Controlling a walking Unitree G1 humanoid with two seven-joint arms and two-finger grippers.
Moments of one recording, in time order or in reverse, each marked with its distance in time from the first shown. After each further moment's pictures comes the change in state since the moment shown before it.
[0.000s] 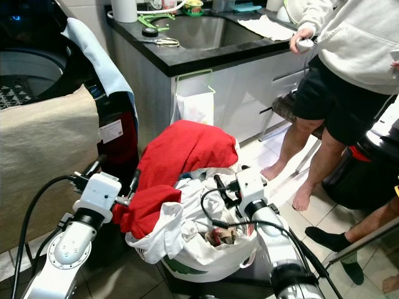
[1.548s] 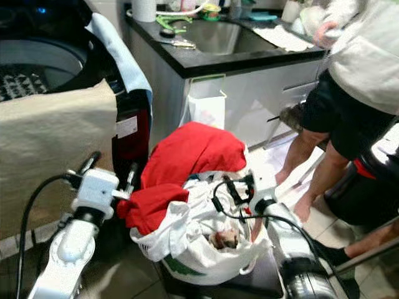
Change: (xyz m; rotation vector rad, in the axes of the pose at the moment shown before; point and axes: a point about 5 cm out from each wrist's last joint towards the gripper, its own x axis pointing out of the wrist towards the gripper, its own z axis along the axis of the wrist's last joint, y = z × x) left arm 0.005 0.002 0.006 -0.063 0.000 0.101; right arm -0.010 -0.021 0.013 0.133 -0.011 0.045
